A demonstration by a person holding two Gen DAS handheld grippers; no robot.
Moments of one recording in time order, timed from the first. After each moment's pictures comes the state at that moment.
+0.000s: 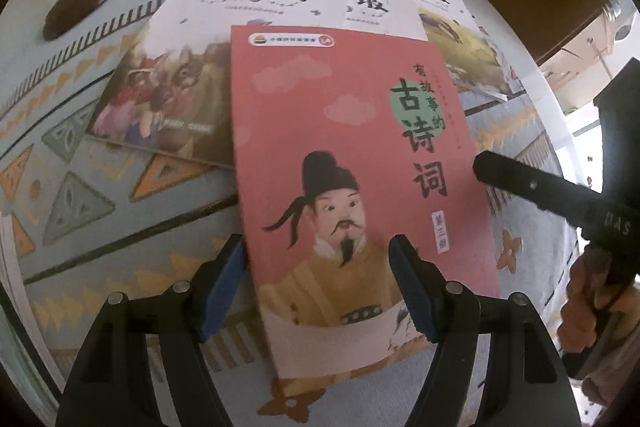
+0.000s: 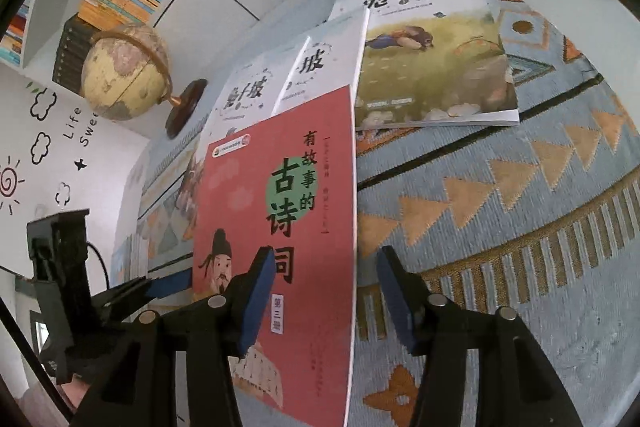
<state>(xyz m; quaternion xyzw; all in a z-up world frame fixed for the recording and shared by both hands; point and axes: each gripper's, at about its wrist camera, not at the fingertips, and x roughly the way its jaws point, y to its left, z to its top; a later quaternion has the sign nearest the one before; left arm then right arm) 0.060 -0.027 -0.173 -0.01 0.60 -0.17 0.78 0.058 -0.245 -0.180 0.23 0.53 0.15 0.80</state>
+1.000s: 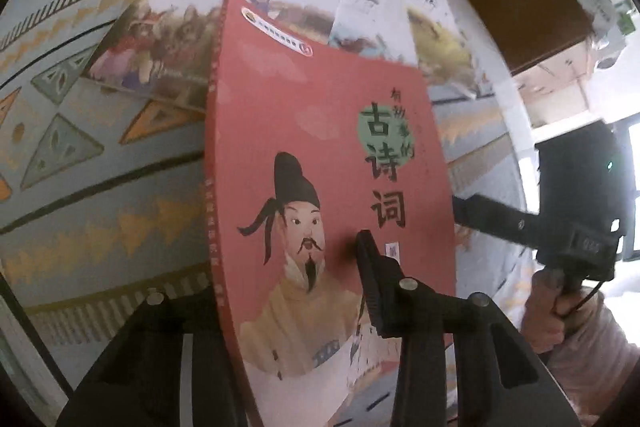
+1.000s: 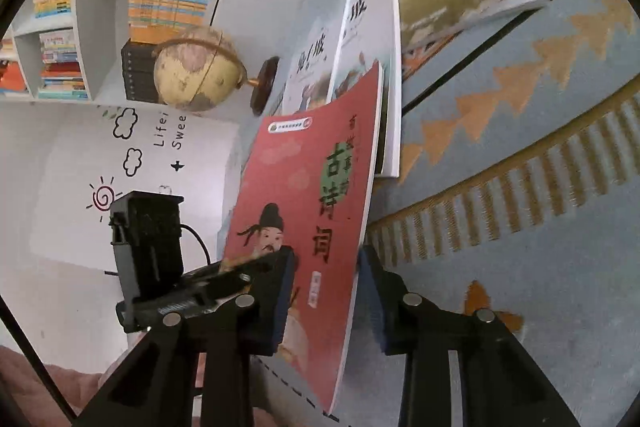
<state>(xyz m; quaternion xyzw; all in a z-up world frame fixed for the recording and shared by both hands) 0.045 -0.010 -0.168 -0.09 0.63 -0.20 0.74 0.043 -0.248 -0.199 0.39 0.53 0.30 0.69</state>
